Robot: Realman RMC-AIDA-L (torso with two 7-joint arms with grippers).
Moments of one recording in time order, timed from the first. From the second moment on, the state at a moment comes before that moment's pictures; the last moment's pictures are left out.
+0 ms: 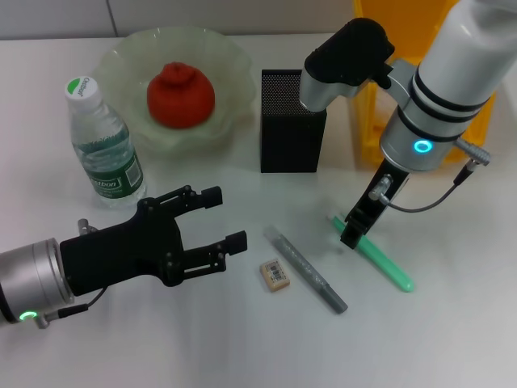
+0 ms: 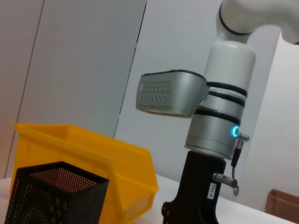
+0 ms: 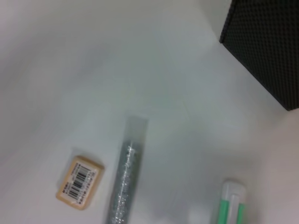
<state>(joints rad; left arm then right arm) -0.38 -2.07 0.94 0.35 1.61 1.61 -0.99 1.00 2.09 -1.52 -0.77 -2.58 -1.47 2.67</state>
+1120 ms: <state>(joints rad) -0.38 -2.07 0.94 0.34 1.61 1.61 -0.98 1.01 2.09 -1.57 -0.73 -2.56 -1.43 2.67</state>
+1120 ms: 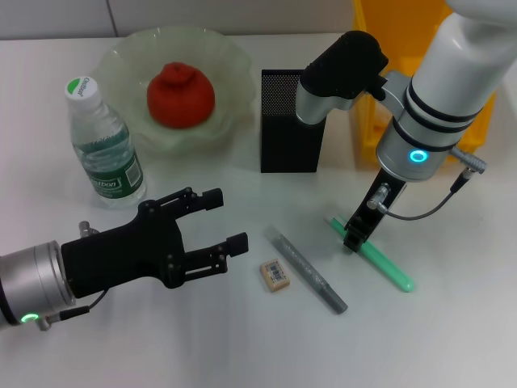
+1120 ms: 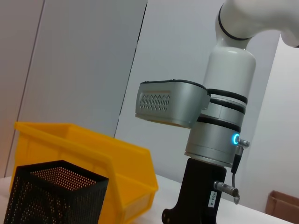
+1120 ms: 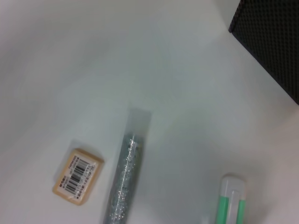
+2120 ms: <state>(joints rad) -0.38 -2.07 0.94 0.34 1.60 1.61 -0.98 0.64 2.08 -1.50 -1.34 -2.29 -1.34 2.52</state>
